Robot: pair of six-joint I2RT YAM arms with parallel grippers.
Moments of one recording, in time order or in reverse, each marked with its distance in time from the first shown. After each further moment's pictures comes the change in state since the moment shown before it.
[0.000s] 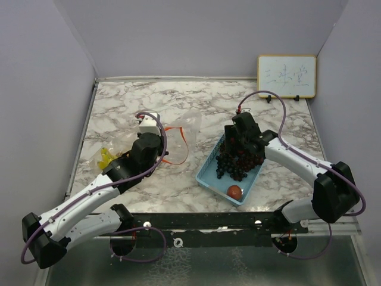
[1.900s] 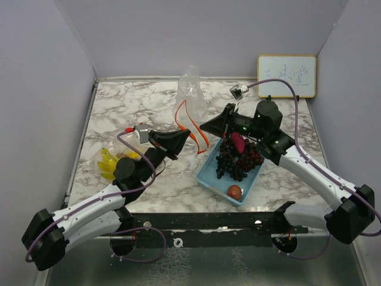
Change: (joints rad) left arm -0.001 0.013 -0.386 1.263 0.526 -0.073; right arm 0.026 -0.177 0.018 0.653 -0.943 0.219
